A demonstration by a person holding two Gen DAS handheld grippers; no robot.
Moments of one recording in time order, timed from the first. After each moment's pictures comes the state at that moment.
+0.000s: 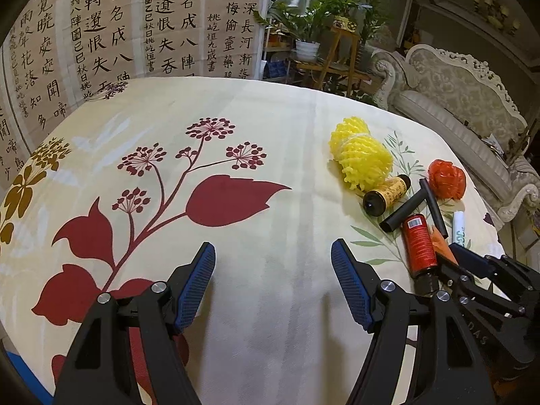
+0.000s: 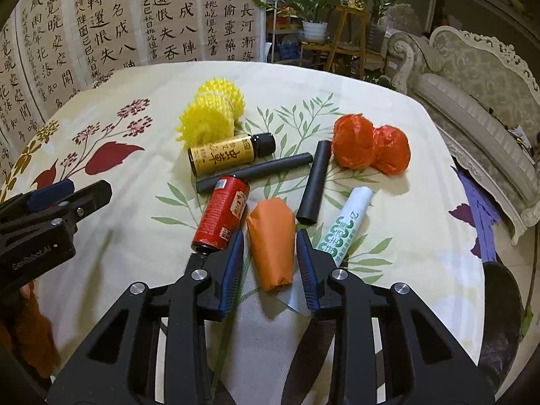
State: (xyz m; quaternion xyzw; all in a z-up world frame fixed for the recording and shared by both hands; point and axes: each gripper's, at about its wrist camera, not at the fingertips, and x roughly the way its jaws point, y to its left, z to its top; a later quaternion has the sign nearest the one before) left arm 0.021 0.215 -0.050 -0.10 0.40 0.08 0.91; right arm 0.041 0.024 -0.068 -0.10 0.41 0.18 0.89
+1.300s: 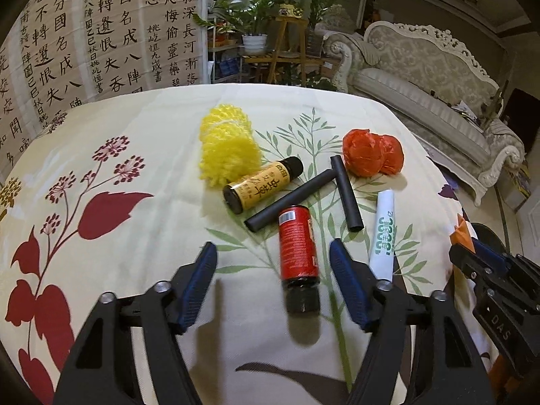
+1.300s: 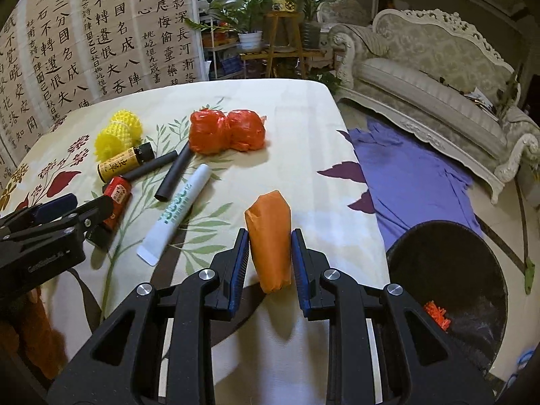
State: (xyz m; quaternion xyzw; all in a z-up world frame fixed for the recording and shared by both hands) left arm 0.050 0.111 -0.050 -0.05 0.42 0.01 0.91; right arm 0.034 -0.092 -0.063 -0.03 0.39 0.10 0.91
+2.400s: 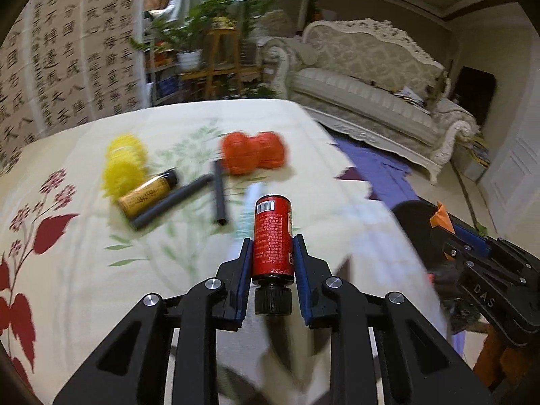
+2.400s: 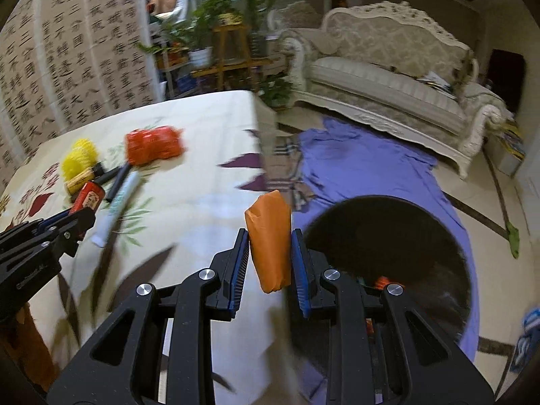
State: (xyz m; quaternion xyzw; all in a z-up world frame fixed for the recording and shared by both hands) left arm 0.025 0.025 -0.028 -0.02 0.38 -0.11 0.92; right arm -0.007 -0.185 -0.048 0.01 0.37 -0.01 0.93
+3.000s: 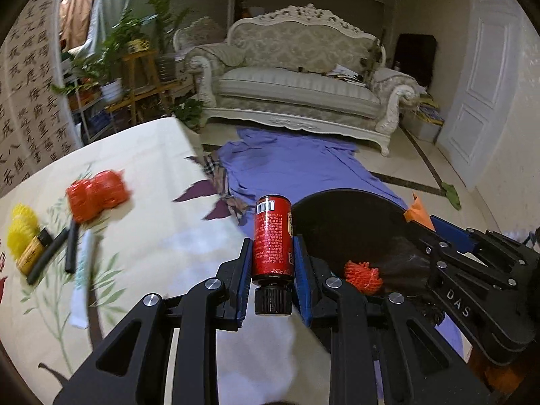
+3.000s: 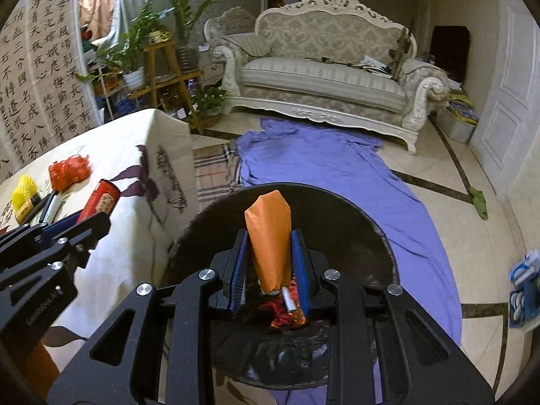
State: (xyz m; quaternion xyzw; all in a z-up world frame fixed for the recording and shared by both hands) left arm 0.028 -0.115 -0.032 0.06 0.36 -0.22 0.90; right arm -0.027 -0.284 -0.060 0.06 0.36 -0.11 0.93
